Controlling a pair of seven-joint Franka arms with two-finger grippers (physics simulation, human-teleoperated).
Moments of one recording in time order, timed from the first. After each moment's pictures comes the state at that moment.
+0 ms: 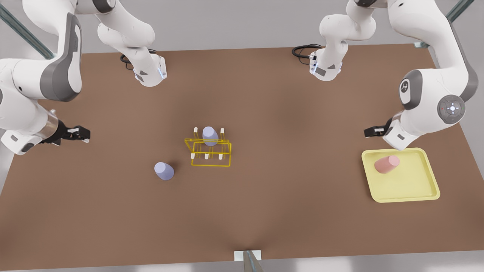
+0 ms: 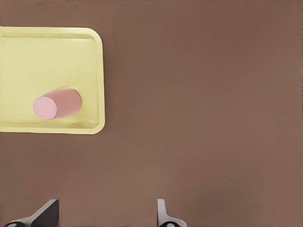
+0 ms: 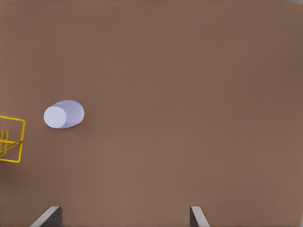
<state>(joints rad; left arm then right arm) -0.12 0.19 0.10 -1.59 0.00 1.58 -0.05 -0.07 0.17 0.04 -1.43 -0.10 1.51 -0.14</state>
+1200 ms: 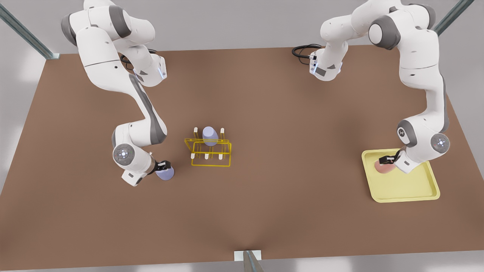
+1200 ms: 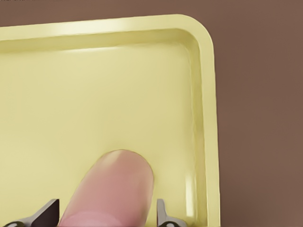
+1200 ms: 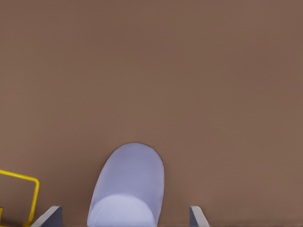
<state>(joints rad) 0.19 0.56 0.11 -1.84 -0.01 2.37 0.33 0.17 0.47 0.05 -1.82 -0.01 2.20 0.05</state>
